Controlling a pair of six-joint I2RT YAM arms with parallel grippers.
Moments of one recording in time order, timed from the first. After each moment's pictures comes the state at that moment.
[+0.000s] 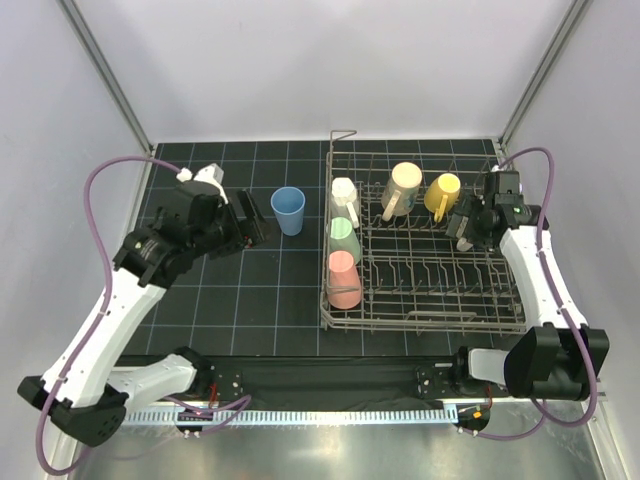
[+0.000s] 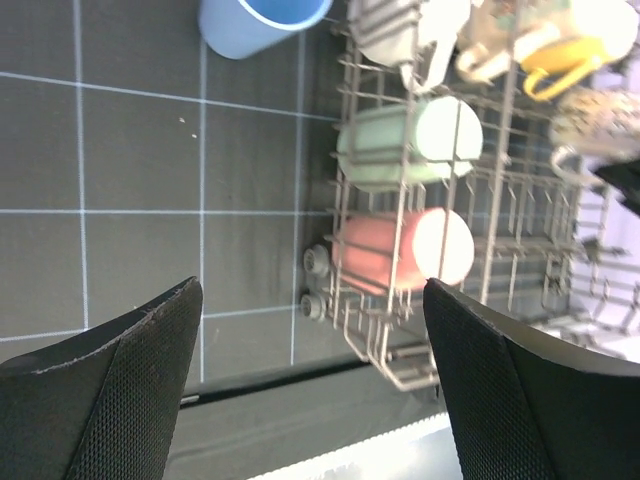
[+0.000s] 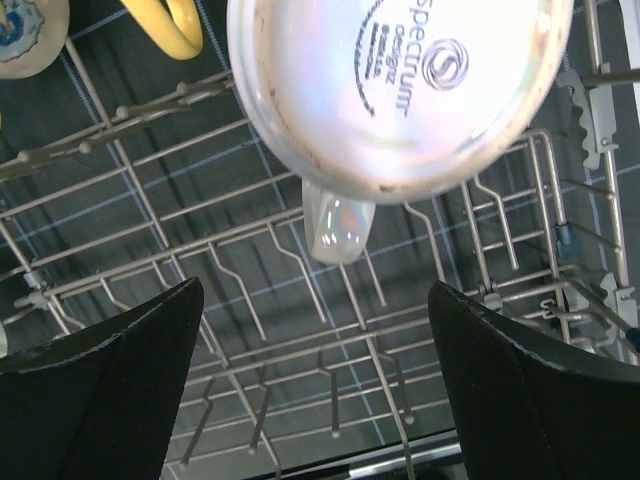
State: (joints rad) left arm -0.54 1.04 1.34 -0.97 -0.06 -0.73; right arm -0.07 1.26 1.12 -0.85 0.13 0.31
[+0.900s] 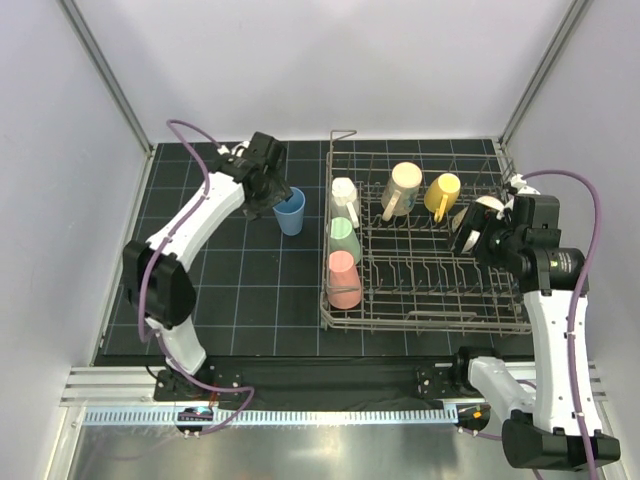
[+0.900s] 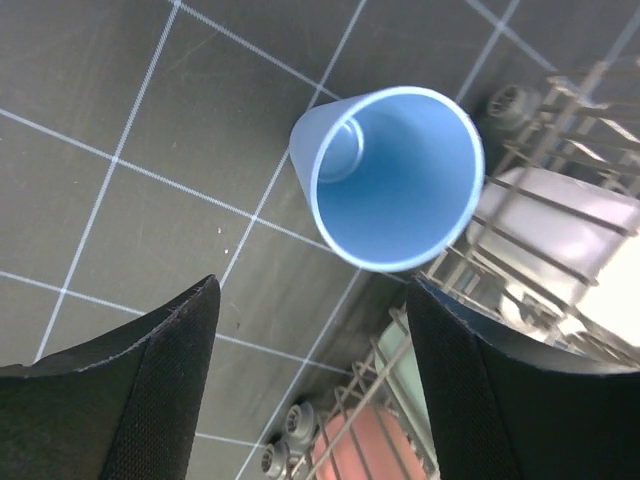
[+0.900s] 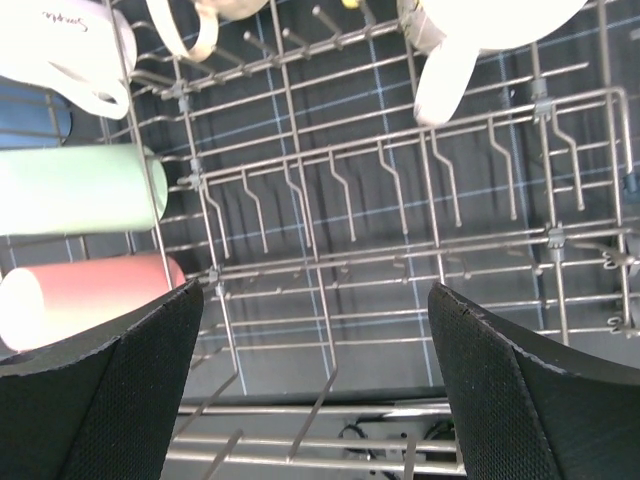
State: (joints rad) left arm -0.45 1.74 1.67 -0.96 -0.26 -0.94; right arm -0.07 0.90 1.20 -1.07 -0.10 0.32
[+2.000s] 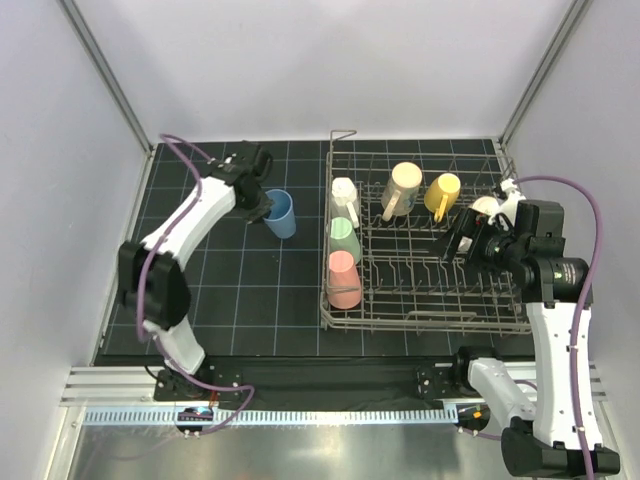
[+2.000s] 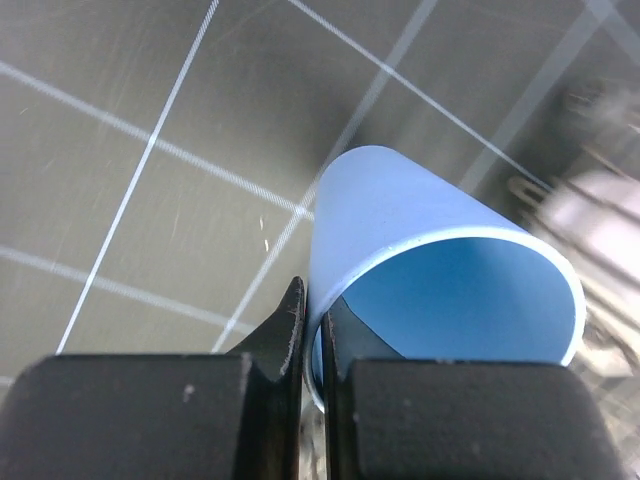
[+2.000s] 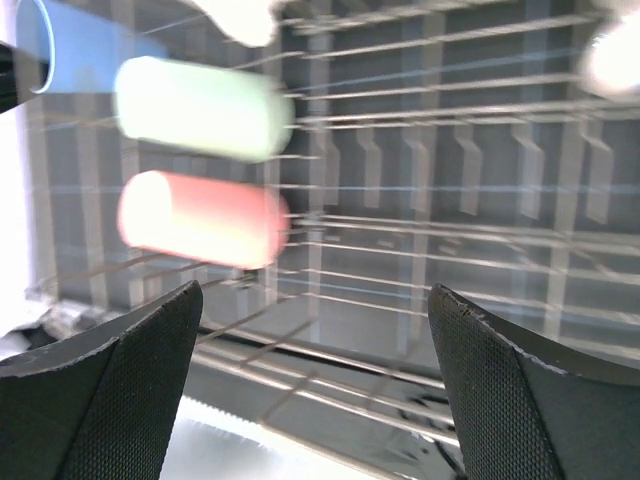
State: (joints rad) left arm -0.38 1.80 1.59 -0.94 -0.18 -0.93; right arm -0.06 0.84 1.20 -1.11 -0.36 0.32
